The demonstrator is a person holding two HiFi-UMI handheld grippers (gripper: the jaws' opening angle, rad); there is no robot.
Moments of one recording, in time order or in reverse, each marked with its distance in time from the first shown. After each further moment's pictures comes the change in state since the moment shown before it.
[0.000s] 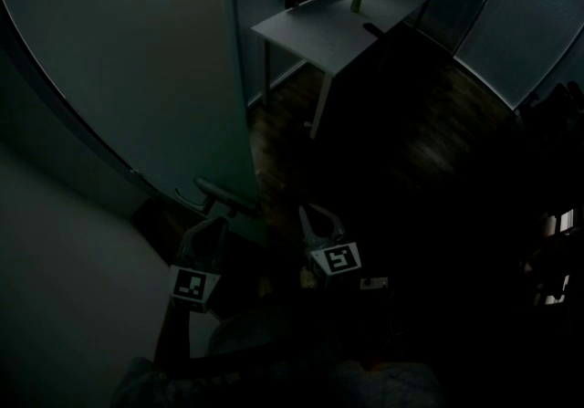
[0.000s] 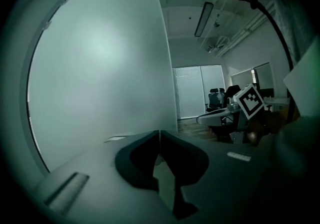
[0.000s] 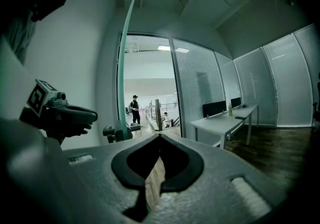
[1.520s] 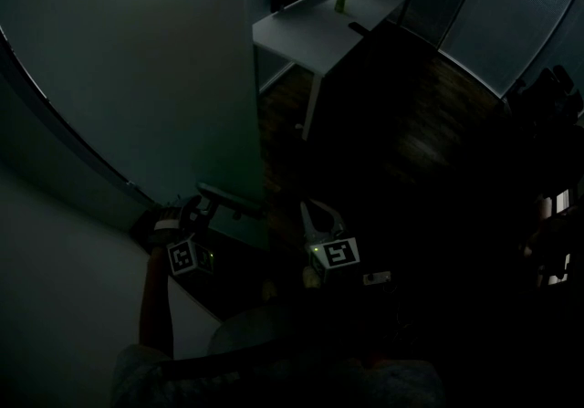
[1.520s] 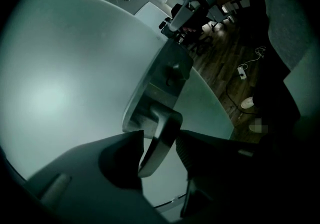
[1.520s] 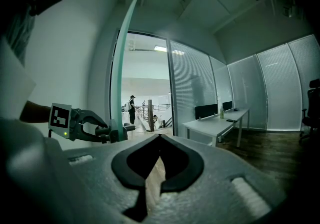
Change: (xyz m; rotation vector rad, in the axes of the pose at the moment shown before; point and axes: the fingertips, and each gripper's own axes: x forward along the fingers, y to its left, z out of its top) left arm 0.036 0.090 -0.097 0.972 0.455 -0.028; right arm 0.005 -0.003 -0.002 -0.021 -0.003 -0.108
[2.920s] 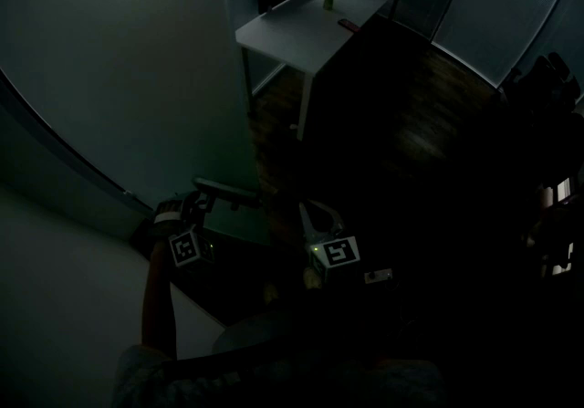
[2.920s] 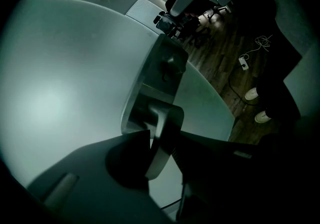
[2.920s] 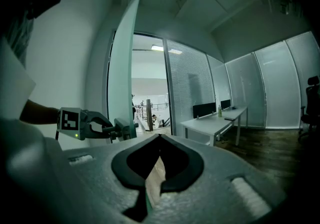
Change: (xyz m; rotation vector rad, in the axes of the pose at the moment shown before) left arm 0.037 0.016 0.007 0.077 0.049 0.017; right arm -0.002 -0.023 -0.012 0.024 0.012 -0.020
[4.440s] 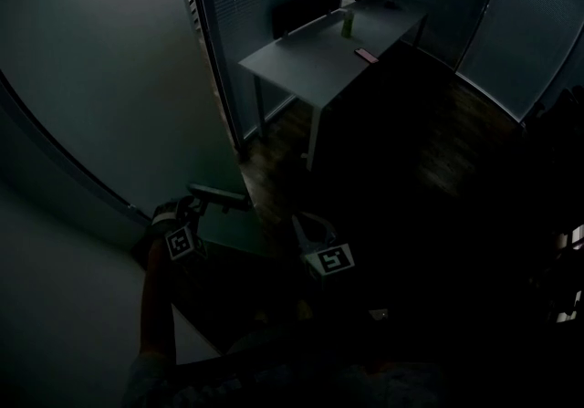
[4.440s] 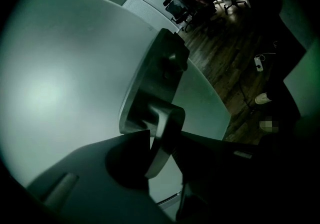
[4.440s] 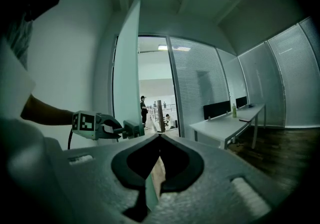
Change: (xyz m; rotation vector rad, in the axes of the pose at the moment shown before) left arm 0.086 0.050 0.017 -0.093 0.172 -0.008; right arm 0.064 -0.077 0.040 0.001 -0.002 0.206
